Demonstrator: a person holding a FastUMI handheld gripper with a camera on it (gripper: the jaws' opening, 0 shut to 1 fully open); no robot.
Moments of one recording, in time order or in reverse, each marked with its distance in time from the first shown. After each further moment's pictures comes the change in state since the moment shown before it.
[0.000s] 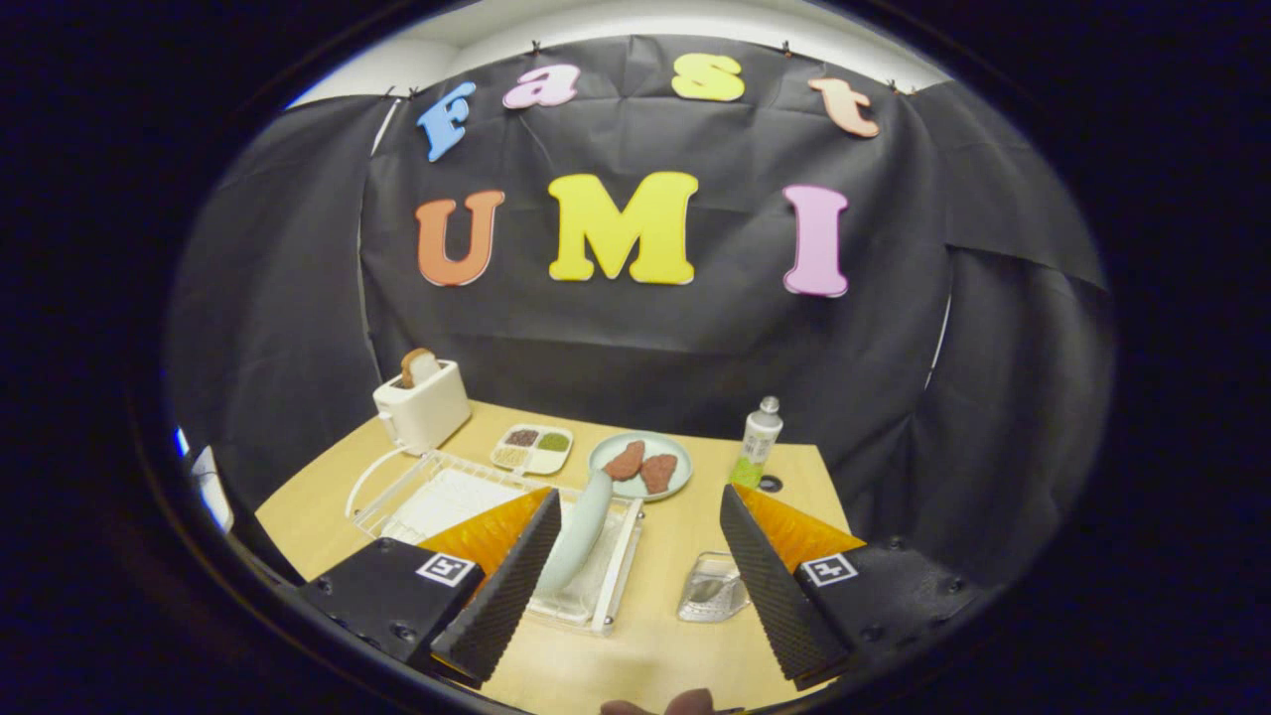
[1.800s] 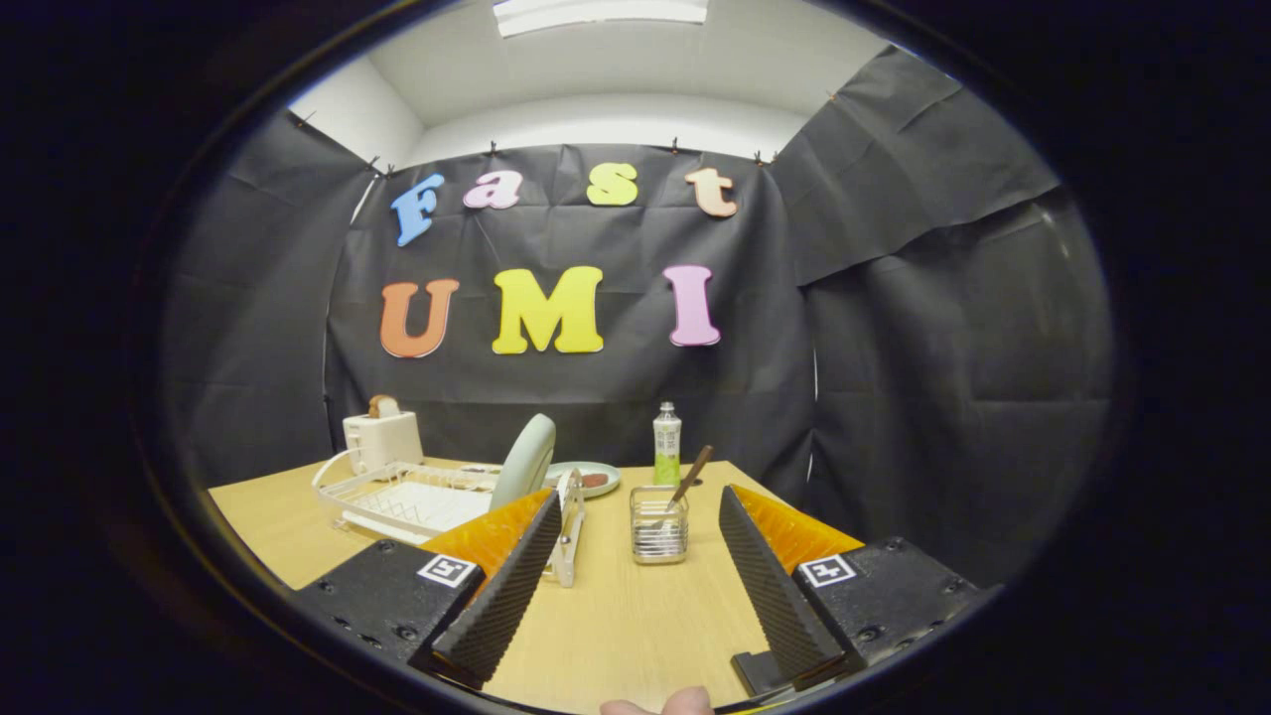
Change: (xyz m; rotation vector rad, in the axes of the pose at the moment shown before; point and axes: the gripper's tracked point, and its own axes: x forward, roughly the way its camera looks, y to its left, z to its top) arm -0.102 -0.020 -0.219 0.153 -0.517 -0.227
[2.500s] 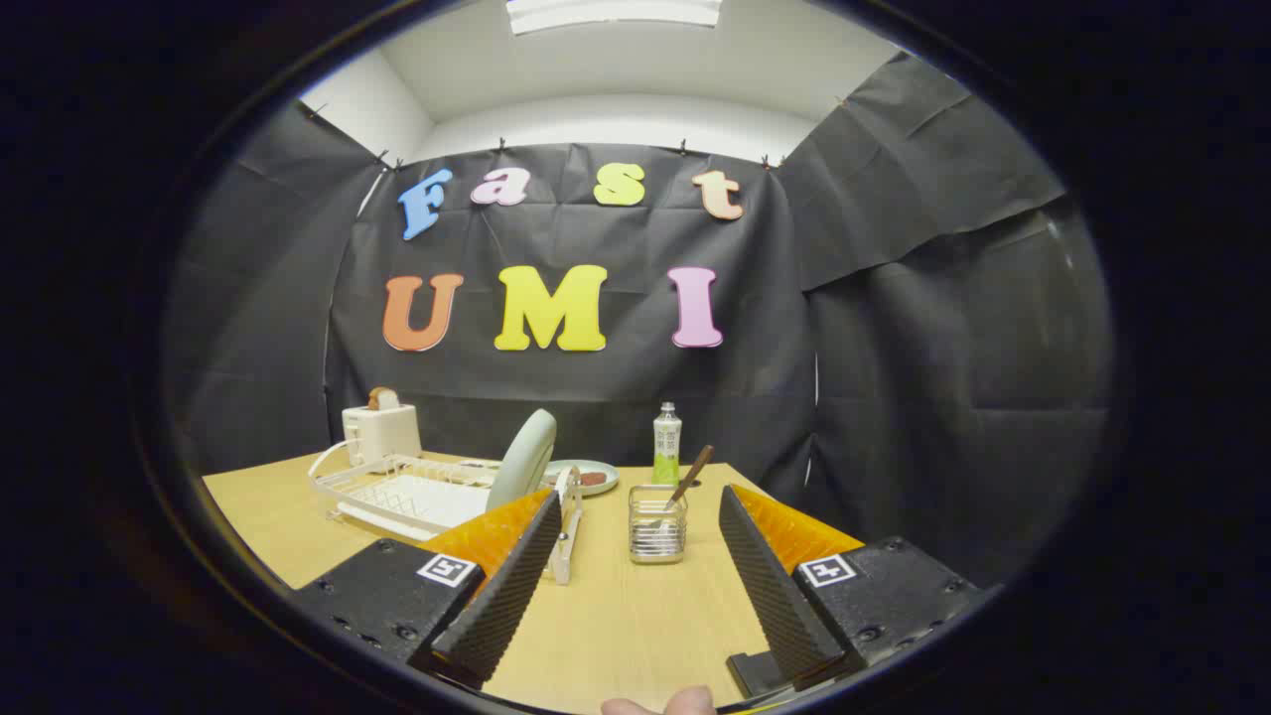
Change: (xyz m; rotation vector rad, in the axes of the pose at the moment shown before) arm 0.000 0.000 -0.002 -0.026 -0.008 -0.004
